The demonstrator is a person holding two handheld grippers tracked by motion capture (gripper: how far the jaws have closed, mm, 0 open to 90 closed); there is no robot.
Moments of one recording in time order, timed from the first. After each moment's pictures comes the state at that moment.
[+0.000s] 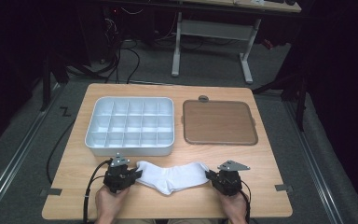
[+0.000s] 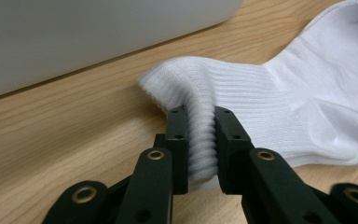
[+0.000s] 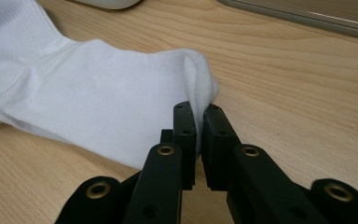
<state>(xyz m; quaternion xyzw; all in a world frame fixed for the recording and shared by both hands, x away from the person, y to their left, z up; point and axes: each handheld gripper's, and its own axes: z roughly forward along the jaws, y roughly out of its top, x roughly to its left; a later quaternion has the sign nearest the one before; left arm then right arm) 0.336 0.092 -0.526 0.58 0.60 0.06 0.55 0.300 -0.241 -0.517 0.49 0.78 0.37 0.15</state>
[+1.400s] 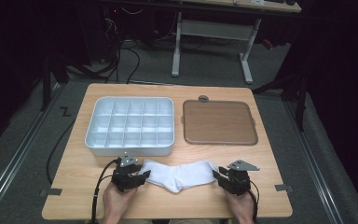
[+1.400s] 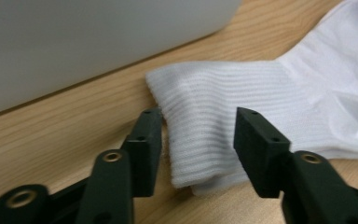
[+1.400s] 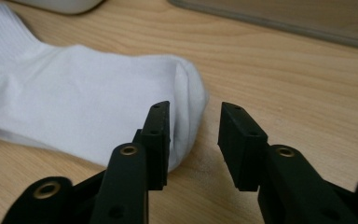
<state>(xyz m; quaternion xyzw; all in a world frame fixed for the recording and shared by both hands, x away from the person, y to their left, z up) 0.339 0.074 -0.526 0.58 0.59 0.08 0.56 0.300 -0.266 -0.517 0.51 0.76 0.37 0.19</state>
